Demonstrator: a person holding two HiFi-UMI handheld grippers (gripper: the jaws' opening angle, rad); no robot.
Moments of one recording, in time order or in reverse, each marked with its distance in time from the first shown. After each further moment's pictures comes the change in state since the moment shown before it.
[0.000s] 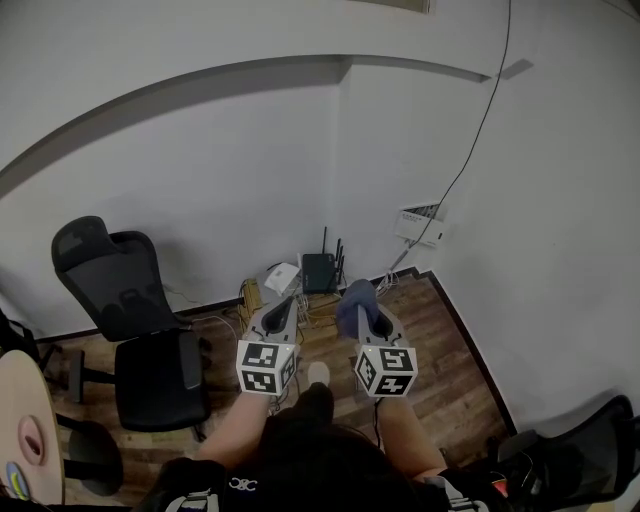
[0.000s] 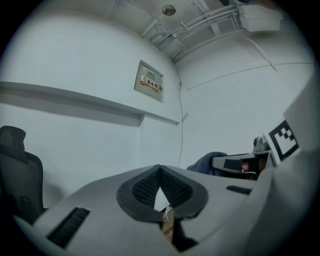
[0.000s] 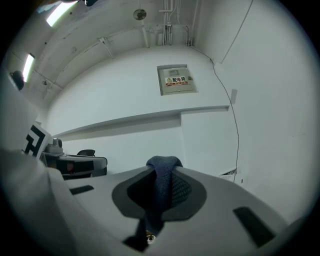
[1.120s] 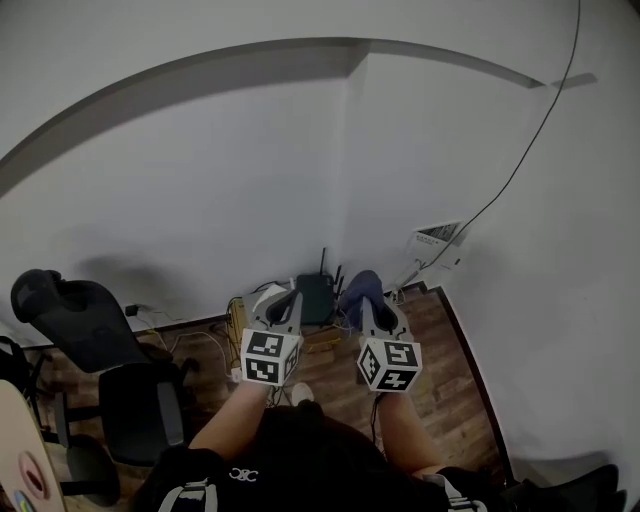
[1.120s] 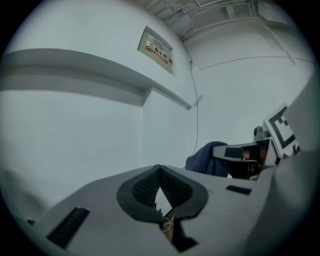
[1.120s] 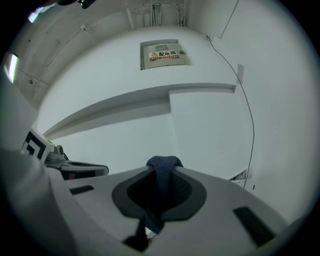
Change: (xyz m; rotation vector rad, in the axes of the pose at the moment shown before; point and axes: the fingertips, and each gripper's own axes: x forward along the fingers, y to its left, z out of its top) left arm 0.296 0.110 -0.018 -0.009 0.123 -0.023; right arm 0.283 -0.125 0.003 0.034 0.068 -0.022
